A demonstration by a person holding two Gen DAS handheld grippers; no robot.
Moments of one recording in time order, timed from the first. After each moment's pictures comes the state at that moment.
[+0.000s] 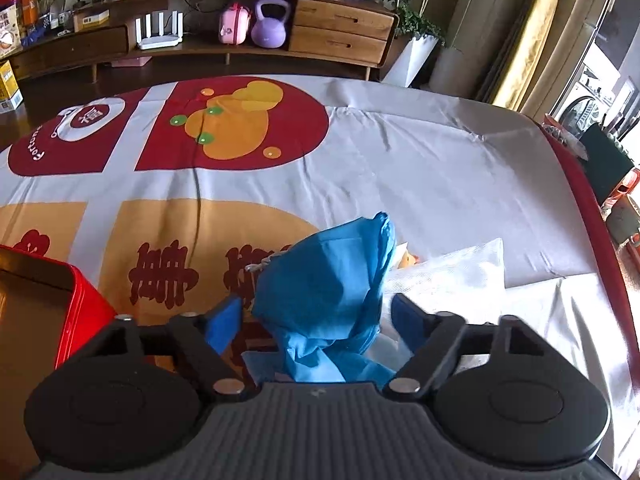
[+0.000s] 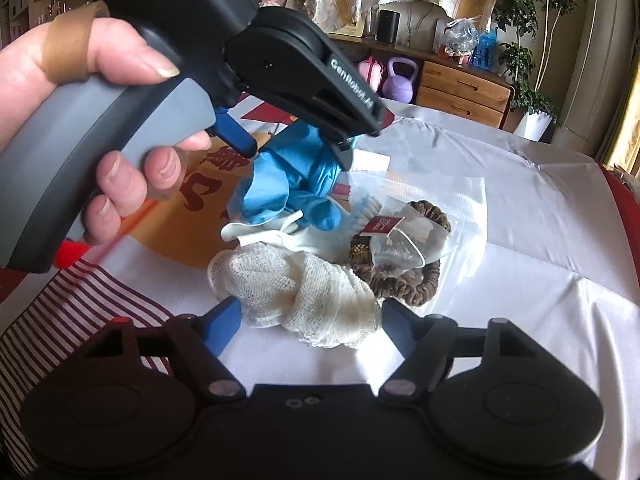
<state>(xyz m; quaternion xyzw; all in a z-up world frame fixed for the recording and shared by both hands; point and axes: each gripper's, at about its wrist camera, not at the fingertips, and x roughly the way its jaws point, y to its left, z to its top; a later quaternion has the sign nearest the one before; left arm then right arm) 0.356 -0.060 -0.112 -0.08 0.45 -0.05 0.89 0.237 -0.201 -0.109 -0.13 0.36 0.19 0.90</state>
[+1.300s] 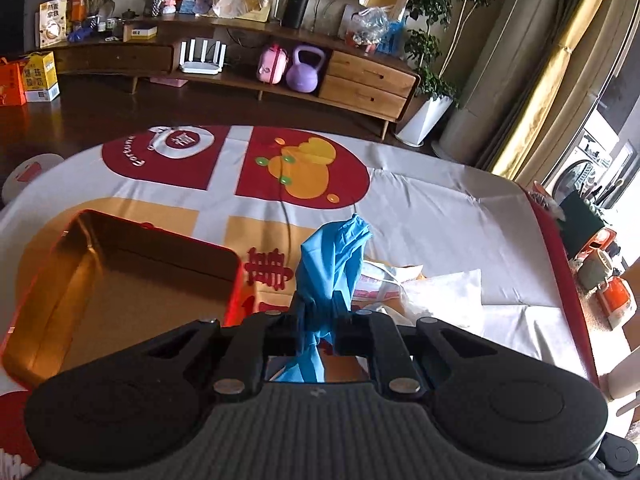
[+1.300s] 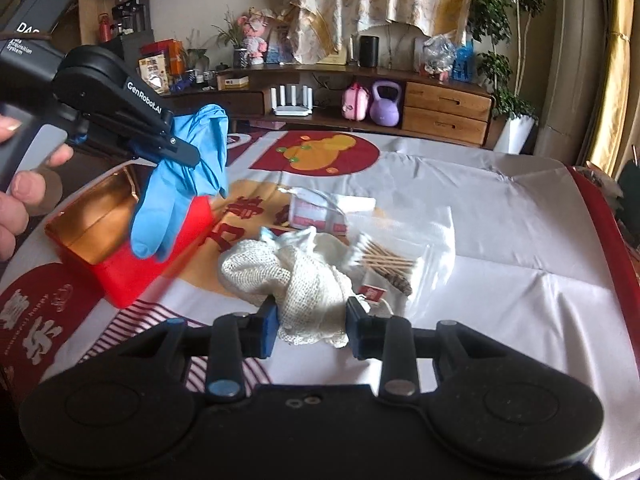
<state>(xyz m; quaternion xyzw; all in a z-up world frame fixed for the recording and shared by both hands) 0.254 0.028 -0.031 -0.14 0.39 -0.02 0.91 0.183 -0.207 -0.042 -0.08 0.33 0.19 0.92</state>
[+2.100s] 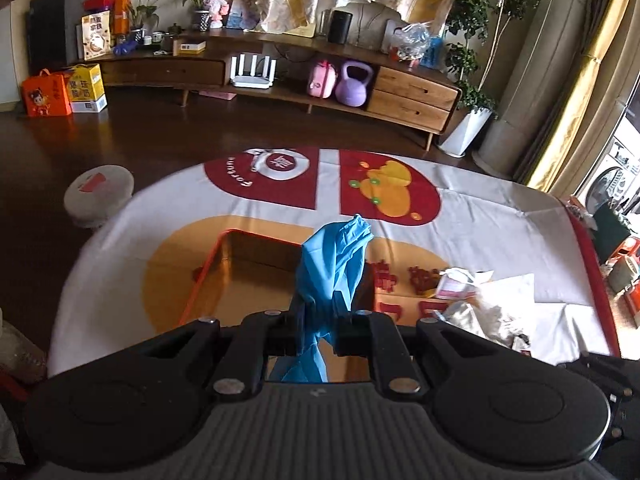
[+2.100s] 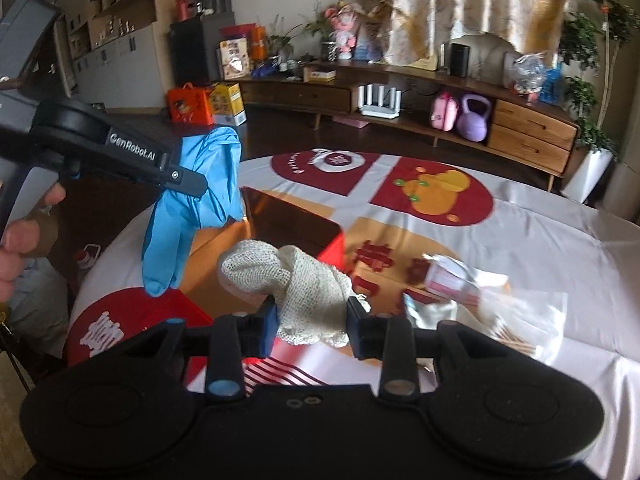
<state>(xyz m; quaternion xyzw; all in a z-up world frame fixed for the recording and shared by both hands) 0.202 0.135 0.008 -0.11 0.39 0.03 0.91 0.203 -0.089 0.007 -0.11 0.35 0.30 0.88</state>
